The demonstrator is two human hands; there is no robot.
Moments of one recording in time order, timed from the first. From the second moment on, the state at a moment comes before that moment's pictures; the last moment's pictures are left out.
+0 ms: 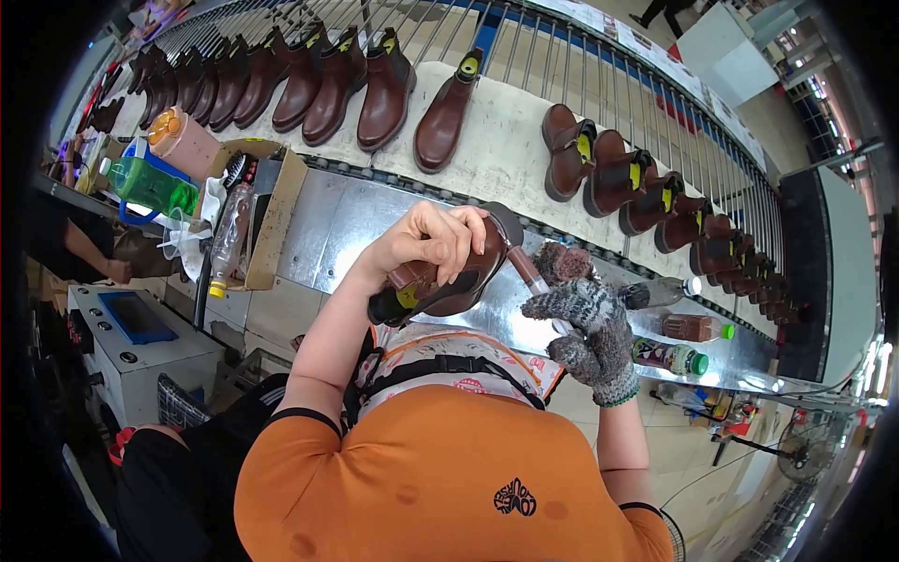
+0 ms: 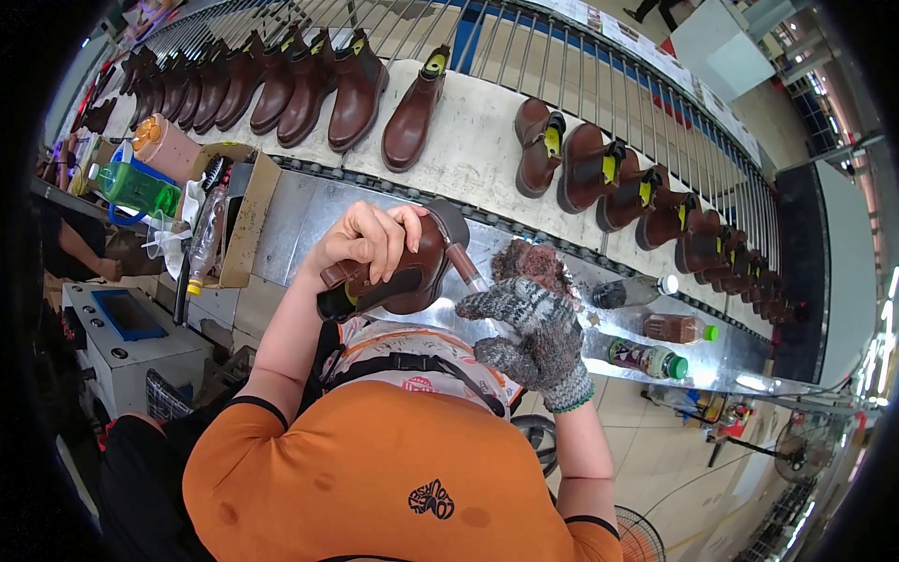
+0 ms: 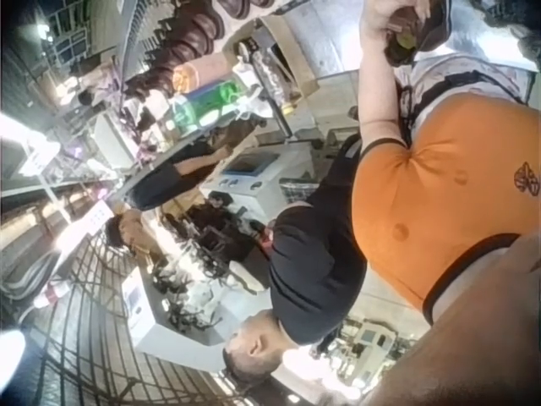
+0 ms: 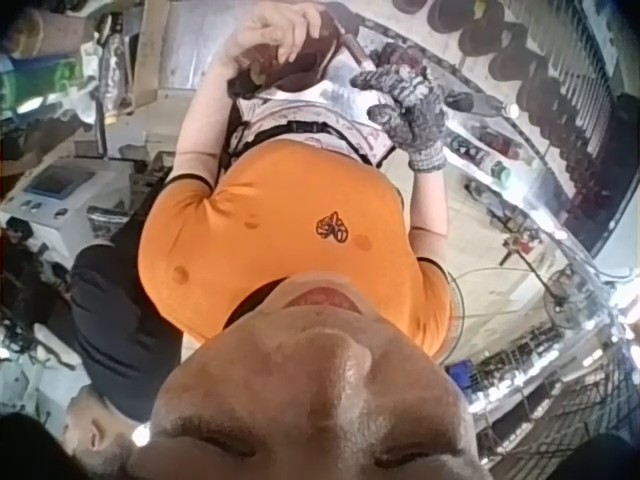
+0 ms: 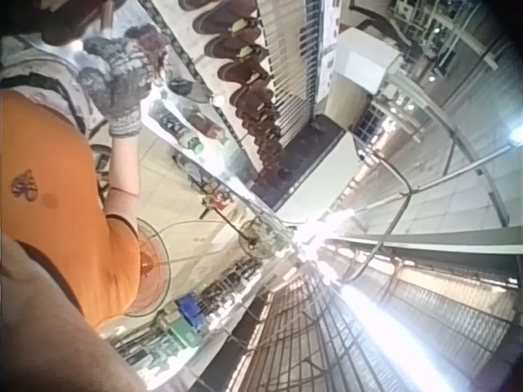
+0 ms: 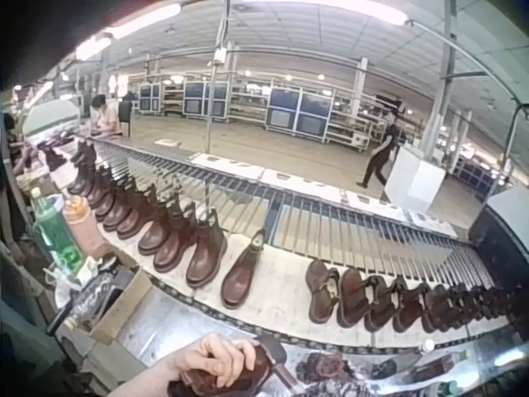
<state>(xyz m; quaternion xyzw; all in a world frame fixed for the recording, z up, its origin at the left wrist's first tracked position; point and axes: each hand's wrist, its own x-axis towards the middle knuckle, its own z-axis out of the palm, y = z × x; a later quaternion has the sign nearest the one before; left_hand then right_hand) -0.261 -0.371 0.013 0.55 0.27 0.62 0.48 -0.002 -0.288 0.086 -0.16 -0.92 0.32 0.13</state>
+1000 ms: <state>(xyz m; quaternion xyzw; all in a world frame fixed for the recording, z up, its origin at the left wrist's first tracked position) -0.400 -0.361 -0.097 0.20 0.24 0.82 0.48 -0.051 -0.294 -0.069 -0.15 -0.90 0.36 0.17</state>
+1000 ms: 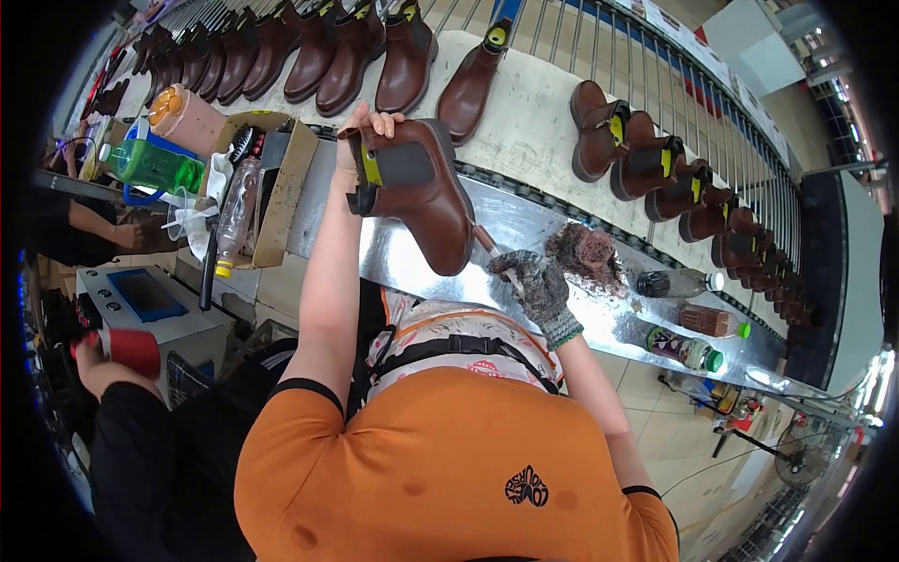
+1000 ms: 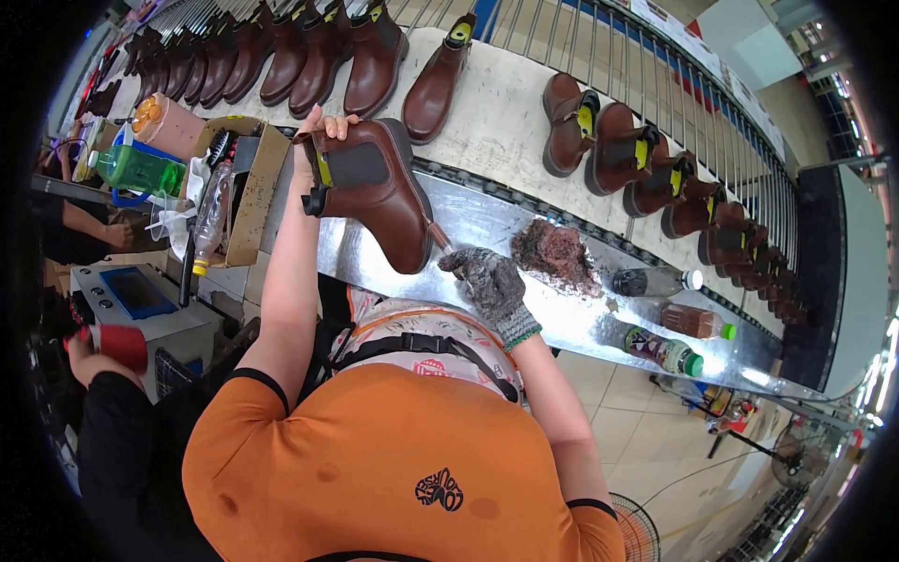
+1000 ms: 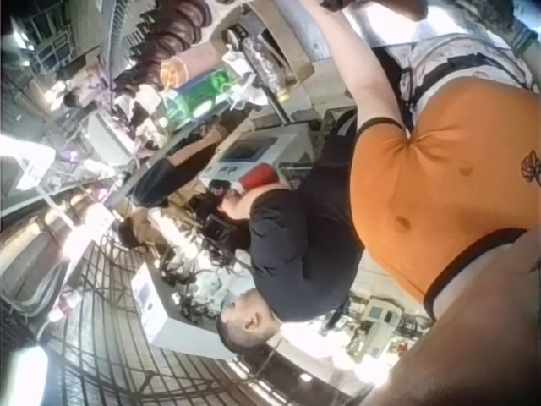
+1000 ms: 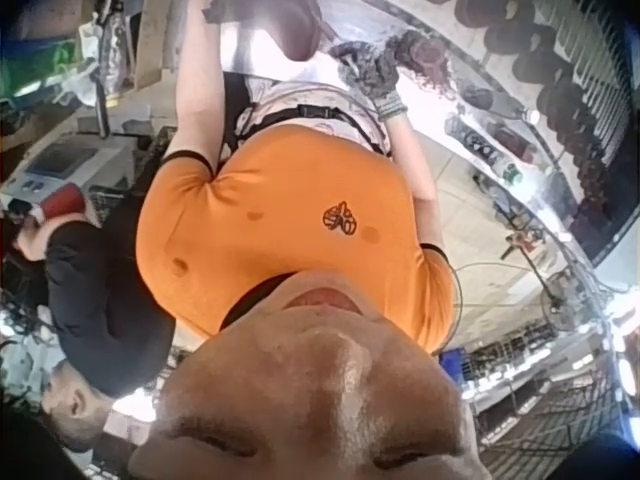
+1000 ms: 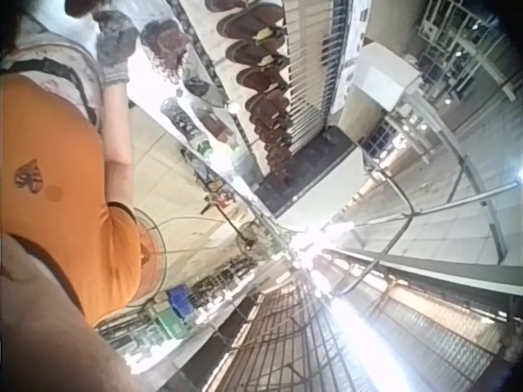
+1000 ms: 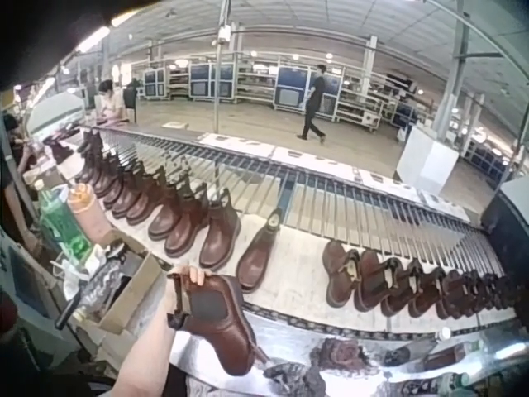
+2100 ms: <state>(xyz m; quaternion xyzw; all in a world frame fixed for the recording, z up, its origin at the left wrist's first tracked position) -0.383 -0.387 -0.106 0.39 0.78 0.49 0.01 -0.022 -0.300 -0.092 -0.47 -0.43 0.74 0.20</state>
